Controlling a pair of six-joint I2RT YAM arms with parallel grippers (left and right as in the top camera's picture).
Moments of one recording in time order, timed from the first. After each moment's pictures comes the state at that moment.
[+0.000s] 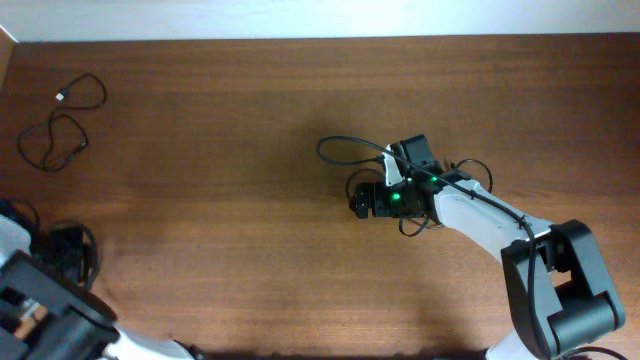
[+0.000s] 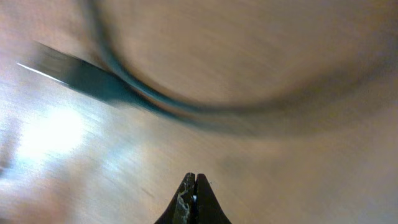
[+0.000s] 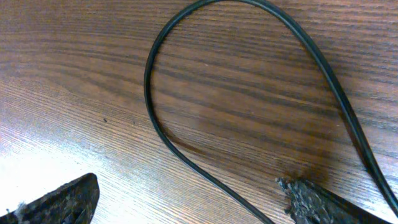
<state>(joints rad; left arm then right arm) 0.89 1.83 1.22 -0.98 0.10 -0.75 0.38 1.78 0.97 -0.37 -0.33 0.35</state>
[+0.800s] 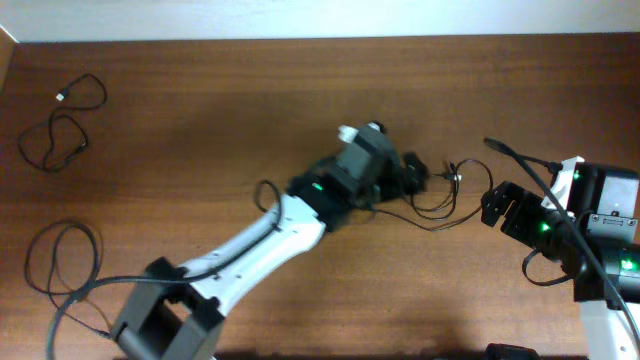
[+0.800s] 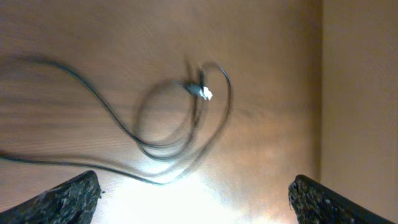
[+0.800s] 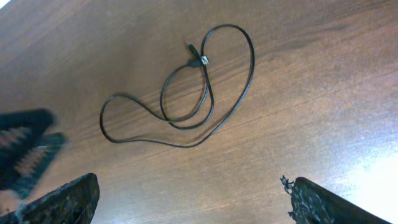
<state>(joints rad) -0.75 1.71 1.22 -0.25 0.17 -0.96 -0.15 0.98 1.07 -1.08 -0.18 0.37</state>
